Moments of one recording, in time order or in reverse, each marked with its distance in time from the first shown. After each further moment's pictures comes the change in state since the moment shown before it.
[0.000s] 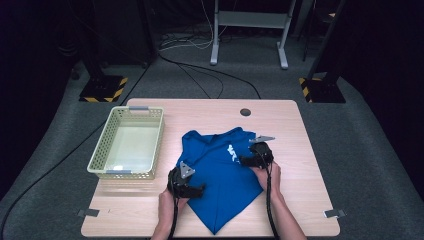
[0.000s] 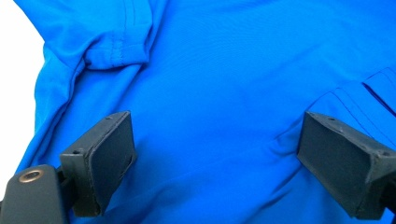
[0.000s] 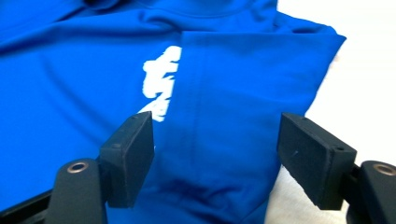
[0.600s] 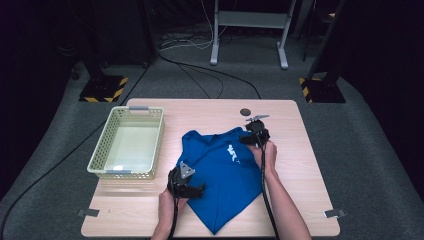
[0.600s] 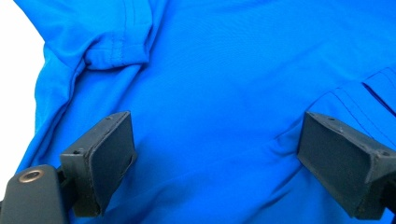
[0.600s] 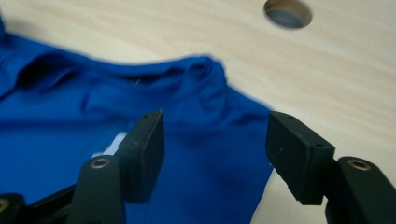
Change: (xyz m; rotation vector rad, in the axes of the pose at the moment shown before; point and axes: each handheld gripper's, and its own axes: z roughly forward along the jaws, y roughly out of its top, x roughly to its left) left arm 0.000 0.000 0.000 -0.002 0.000 0.001; right arm -0.020 0.065 0.025 0.028 -0.093 0.021
